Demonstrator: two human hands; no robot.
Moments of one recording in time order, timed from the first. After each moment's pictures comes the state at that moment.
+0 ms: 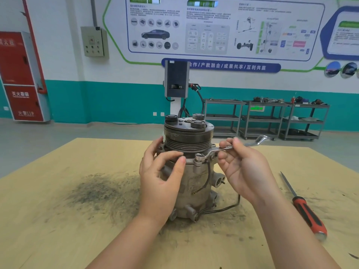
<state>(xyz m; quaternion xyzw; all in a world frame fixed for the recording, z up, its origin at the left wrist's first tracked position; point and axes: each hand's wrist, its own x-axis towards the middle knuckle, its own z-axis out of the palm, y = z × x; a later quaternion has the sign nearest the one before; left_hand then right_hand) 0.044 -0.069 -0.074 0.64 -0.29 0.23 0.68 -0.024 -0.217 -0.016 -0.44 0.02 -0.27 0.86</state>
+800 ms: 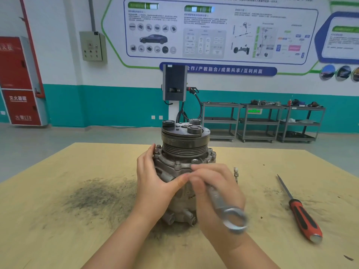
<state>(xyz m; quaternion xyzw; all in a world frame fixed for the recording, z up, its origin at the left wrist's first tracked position) 0.075 -0.067 -0.086 0.71 -0.29 0.19 0.61 -0.029 -0.160 -0.063 -0.66 -0.19 -0.65 0.32</state>
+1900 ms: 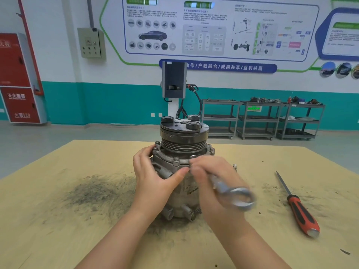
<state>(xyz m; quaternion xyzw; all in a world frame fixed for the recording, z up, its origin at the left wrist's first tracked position) 0.076 -0.069 -0.090 0.71 -0.27 0.19 0.62 -0.032 -0.165 -0.056 -0.67 -0.19 -0.62 0.35</state>
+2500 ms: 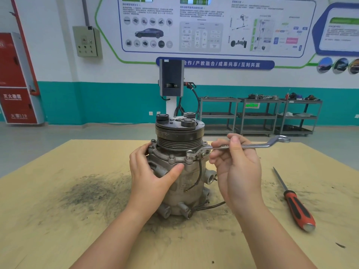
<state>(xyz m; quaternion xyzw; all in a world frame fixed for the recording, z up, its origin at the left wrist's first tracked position) 0.074 -0.066 -0.088 0.73 -0.27 0.20 0.59 -0.034 -0.193 -0.026 -0.43 -0.04 -0.43 0.79</state>
